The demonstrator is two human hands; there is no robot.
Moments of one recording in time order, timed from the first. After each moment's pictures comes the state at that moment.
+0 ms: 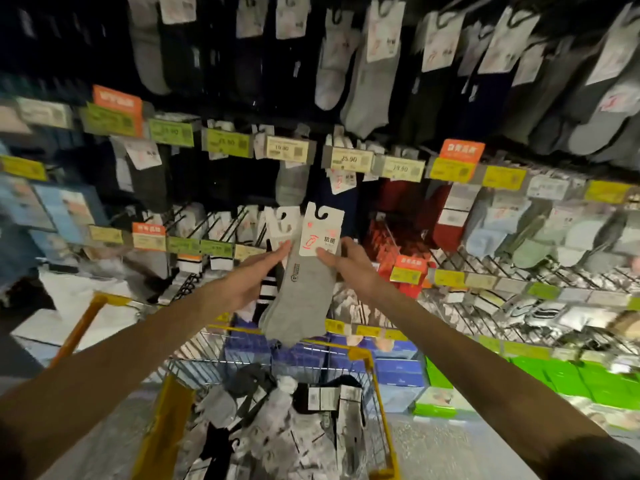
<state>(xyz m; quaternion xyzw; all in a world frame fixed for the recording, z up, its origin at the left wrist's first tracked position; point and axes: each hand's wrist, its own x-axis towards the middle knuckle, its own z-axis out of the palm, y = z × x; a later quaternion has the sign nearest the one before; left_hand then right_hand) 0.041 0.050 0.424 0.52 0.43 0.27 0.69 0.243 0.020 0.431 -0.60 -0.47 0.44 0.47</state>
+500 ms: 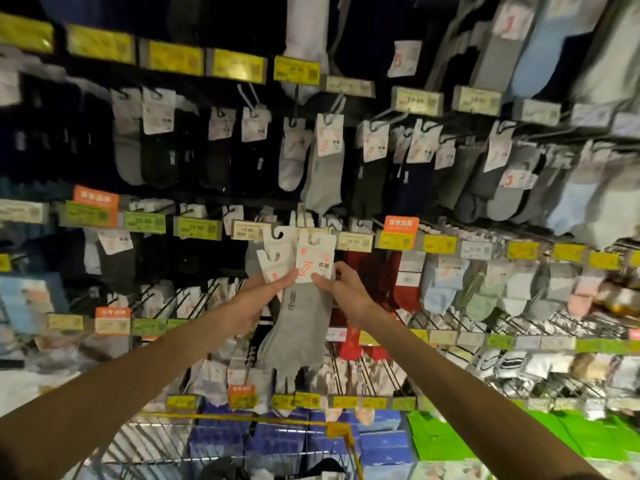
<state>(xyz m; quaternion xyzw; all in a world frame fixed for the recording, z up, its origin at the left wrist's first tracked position) 0.109 0.066 0.511 0.55 0.38 0.37 0.64 0.284 0.021 0.520 -0.57 -0.46 0.41 0.54</state>
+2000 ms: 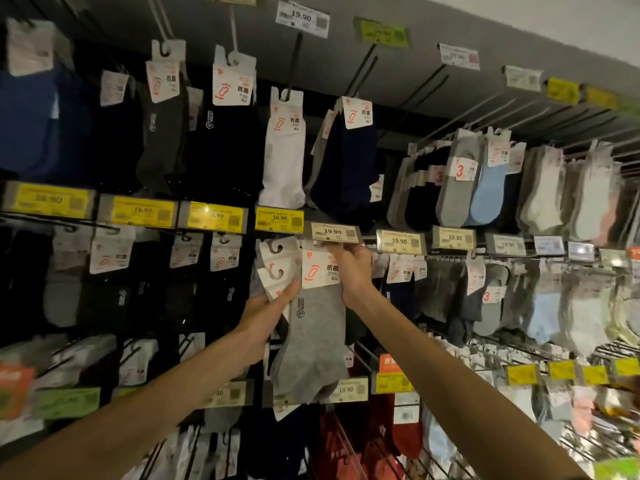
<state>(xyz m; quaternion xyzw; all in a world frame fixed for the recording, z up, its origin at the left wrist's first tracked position) 0.172 0.186 0.689 0.54 0.30 0.48 0.63 0.314 0.155 0.758 -0.45 -0.42 0.24 0.75</state>
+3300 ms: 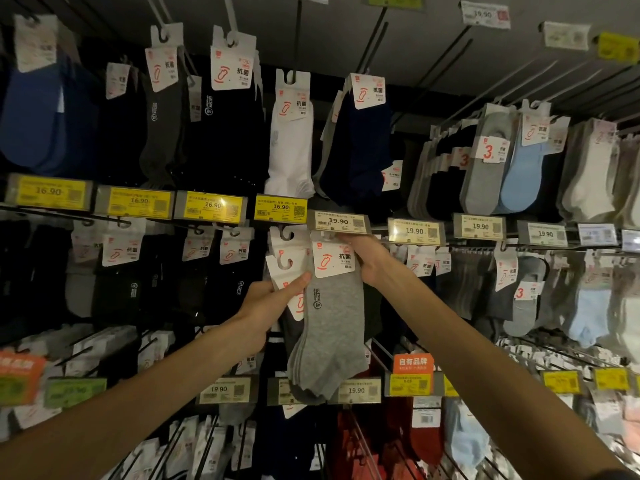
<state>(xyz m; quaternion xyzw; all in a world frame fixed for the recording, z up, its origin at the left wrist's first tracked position) 0.174 0.181 0.701 0.57 0.35 0.48 0.57 0.349 0.173 0.778 -0.50 -0.43 0.40 0.64</state>
